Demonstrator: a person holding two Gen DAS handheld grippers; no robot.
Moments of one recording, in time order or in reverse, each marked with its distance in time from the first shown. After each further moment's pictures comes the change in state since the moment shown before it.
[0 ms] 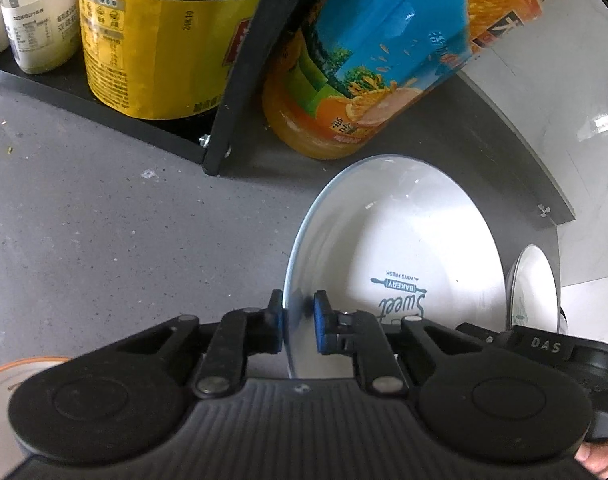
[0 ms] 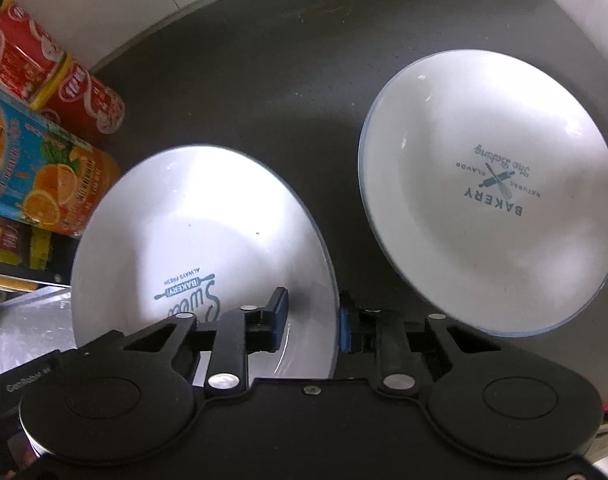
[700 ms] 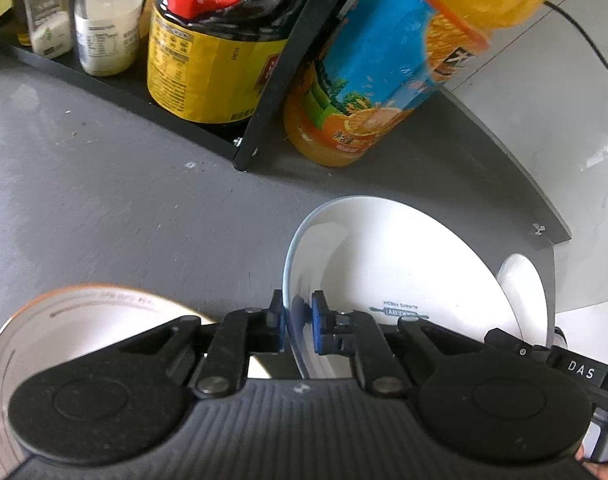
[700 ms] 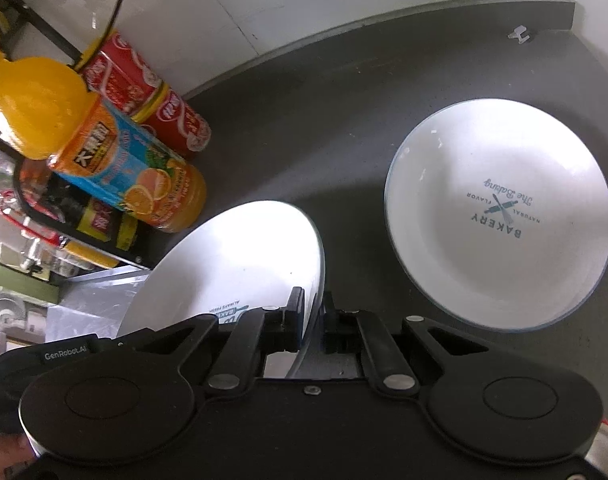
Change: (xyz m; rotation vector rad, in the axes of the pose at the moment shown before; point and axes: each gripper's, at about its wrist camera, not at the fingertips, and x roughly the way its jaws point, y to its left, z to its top) left arm -0.049 -0.009 -0.028 -0.061 -0.083 0.042; right arm -0.048 -0.031 -0.014 -0.096 -0.109 0.222
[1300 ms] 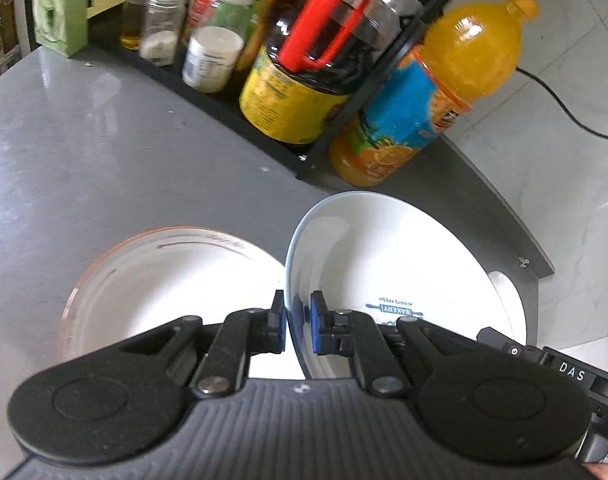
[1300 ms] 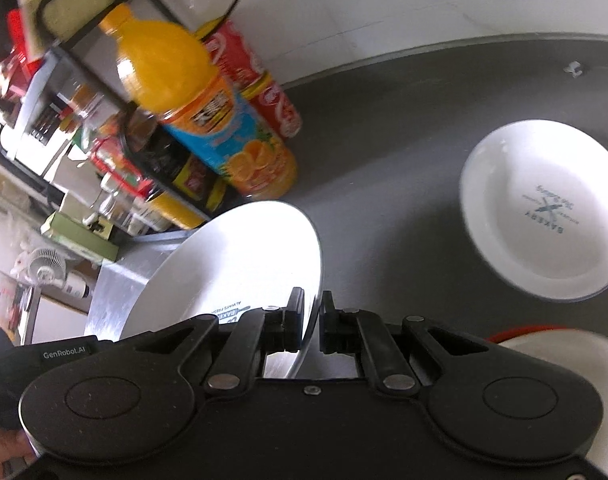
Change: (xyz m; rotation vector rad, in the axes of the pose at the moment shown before) left arm -0.090 0.038 -0.048 -0.110 -0.138 0.008; right arm -0.044 0.043 -0.034 -0.145 -0.027 0.135
